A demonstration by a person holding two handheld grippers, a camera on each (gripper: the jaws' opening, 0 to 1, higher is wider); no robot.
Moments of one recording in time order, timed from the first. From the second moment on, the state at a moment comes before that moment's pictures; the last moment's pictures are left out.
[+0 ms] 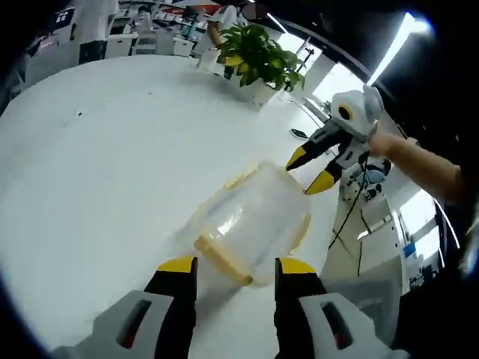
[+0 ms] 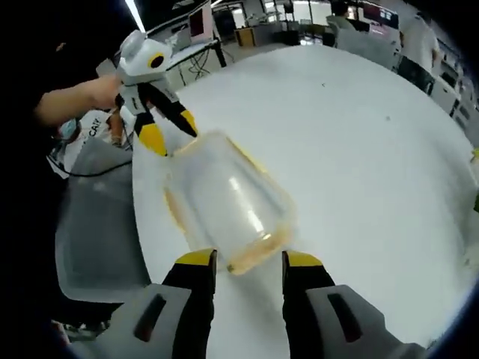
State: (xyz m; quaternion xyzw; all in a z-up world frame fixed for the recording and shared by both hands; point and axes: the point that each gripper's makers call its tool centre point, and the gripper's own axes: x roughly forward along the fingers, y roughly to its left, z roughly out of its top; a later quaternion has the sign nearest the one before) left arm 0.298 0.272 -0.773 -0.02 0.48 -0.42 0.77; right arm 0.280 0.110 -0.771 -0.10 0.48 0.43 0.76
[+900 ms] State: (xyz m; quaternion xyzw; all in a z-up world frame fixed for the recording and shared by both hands) left arm 0.291 0.260 -0.784 -0.05 0.48 -0.39 0.78; right arm 0.281 0.112 -0.777 0.00 0.48 0.38 0.79
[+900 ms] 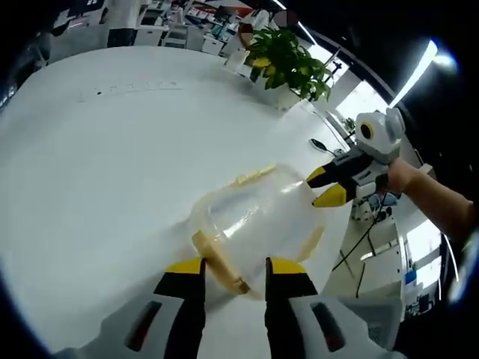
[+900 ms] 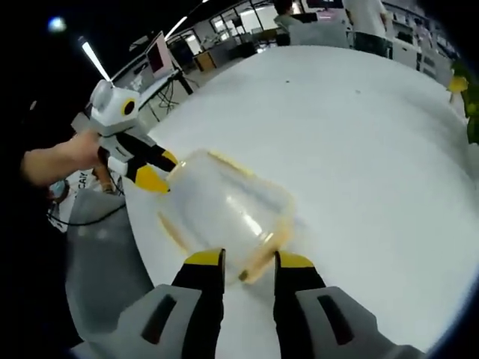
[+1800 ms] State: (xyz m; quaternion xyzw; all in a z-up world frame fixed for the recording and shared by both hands) left arm 0.287 0.366 -0.785 -0.08 0.50 -0.32 0.80; right arm 0.260 0.222 -0.780 0.03 0.49 0.38 0.78
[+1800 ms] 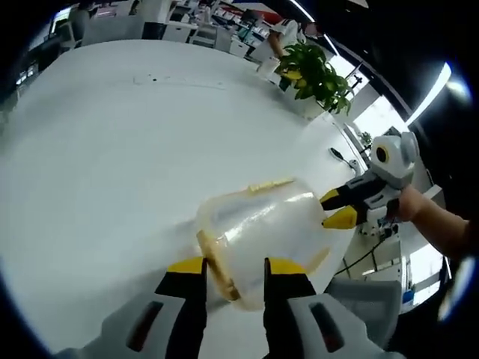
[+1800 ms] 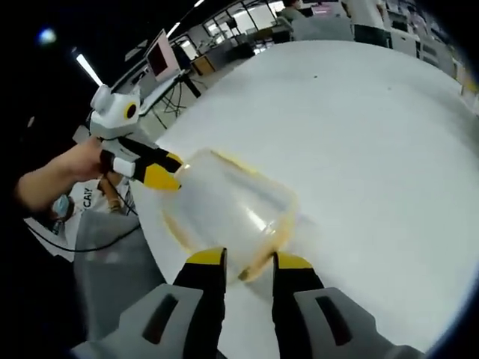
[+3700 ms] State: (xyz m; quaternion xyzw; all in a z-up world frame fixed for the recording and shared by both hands) left arm 0.285 0.335 -0.743 0.16 0.29 -0.43 0.84; right arm 0.277 0.291 -0.757 -0.20 0.32 0.51 0.77
